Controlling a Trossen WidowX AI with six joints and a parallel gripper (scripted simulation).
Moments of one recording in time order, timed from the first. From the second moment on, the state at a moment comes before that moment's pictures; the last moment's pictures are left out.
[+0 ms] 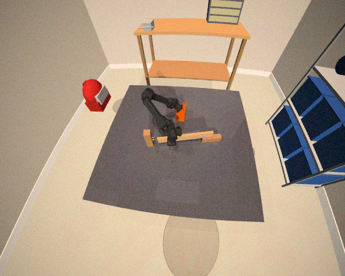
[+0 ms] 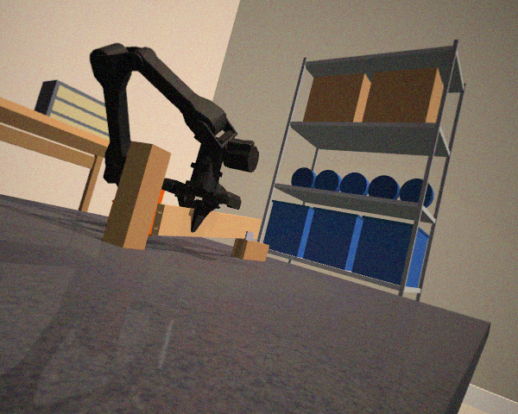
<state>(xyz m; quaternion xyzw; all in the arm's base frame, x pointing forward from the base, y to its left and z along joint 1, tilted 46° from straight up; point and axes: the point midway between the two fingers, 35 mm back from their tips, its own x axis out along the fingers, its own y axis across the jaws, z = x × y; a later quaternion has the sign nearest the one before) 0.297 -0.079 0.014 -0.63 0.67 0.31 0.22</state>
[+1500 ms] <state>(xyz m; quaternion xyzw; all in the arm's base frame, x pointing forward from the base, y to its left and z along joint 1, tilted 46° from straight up) 0.299 -0.063 0.030 -0.63 0.67 0.31 0.22</state>
